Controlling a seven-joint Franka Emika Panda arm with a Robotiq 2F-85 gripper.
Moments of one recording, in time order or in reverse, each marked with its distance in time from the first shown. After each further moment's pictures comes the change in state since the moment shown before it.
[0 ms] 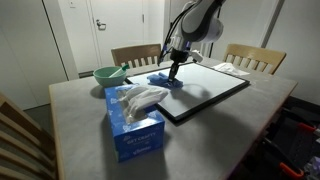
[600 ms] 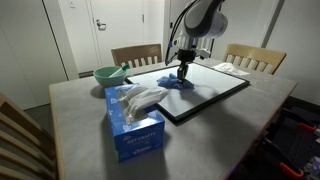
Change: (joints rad) arm 0.026 -0.058 -0.066 -0.024 0.044 -0.171 0.097
